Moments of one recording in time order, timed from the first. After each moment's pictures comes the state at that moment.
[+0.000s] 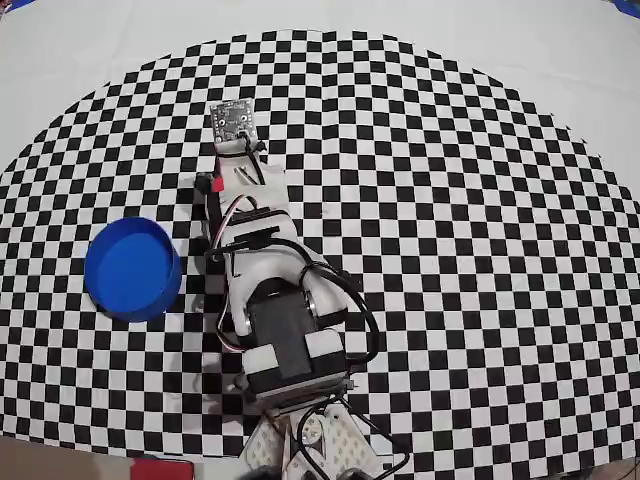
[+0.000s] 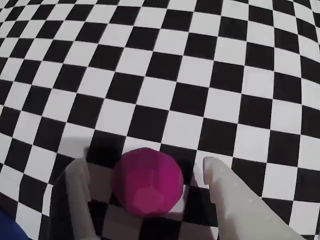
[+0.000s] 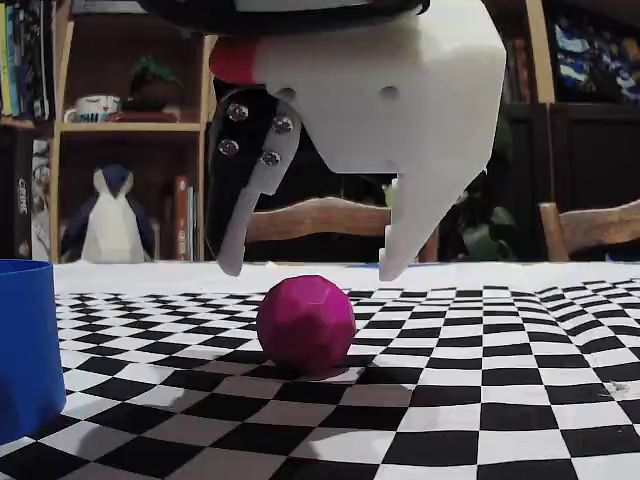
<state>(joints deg) -13.2 94.7 137.9 -3.3 -89.5</state>
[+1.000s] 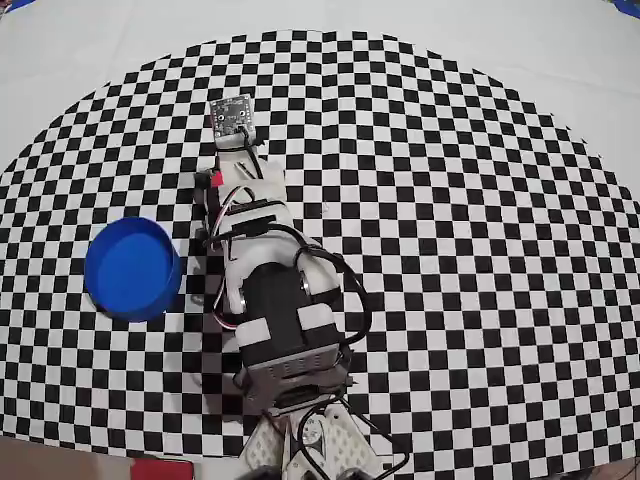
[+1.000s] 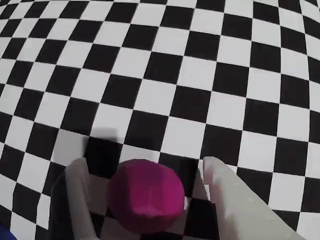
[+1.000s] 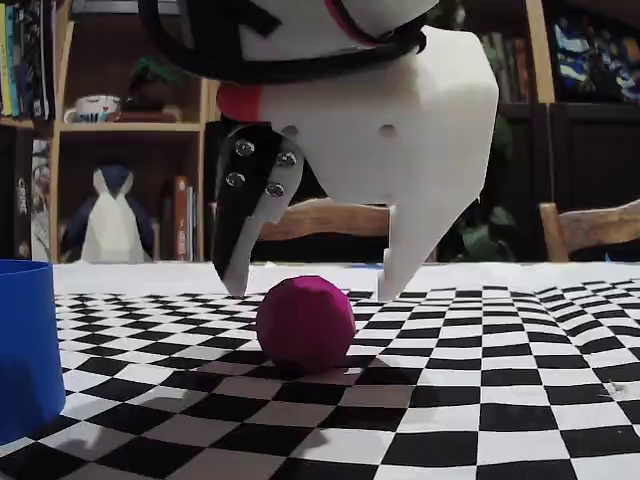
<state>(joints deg) -13.2 88.3 133.0 -3.3 -89.5</state>
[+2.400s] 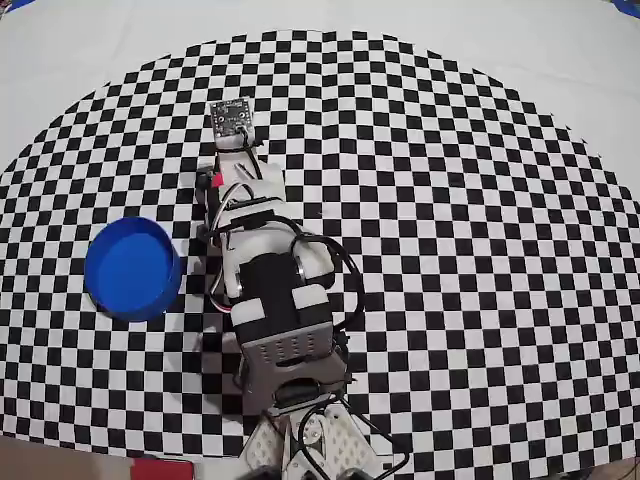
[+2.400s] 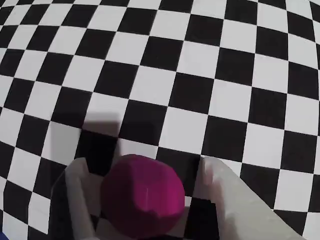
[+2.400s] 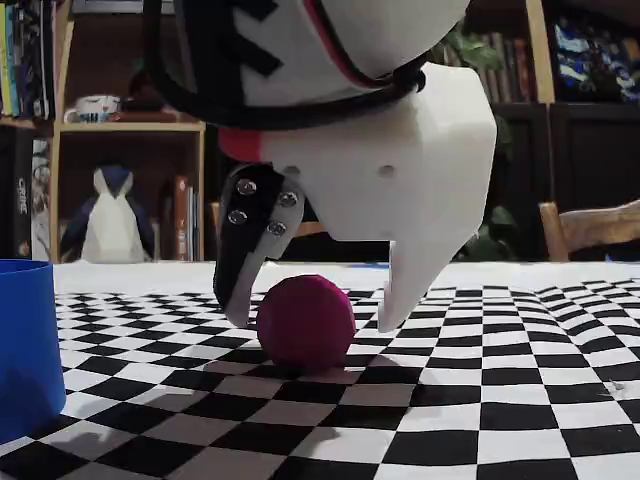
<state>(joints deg) -13.2 83.7 130.3 -3.3 -89.5</state>
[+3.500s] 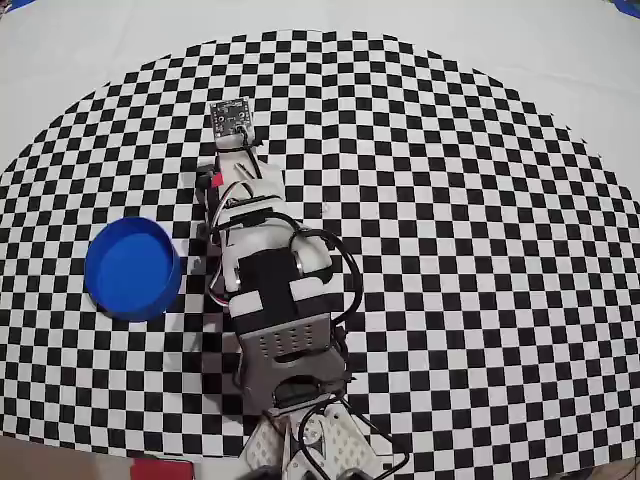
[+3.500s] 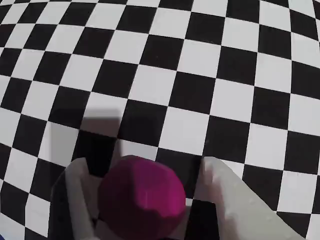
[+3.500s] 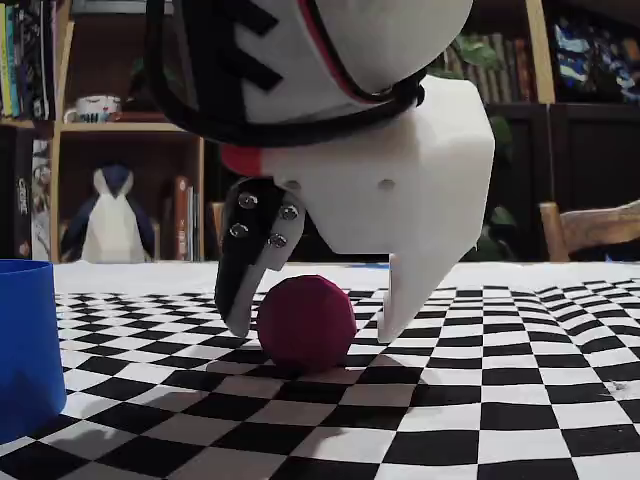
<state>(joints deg) -13.2 81.6 129.0 -3.3 -89.5</state>
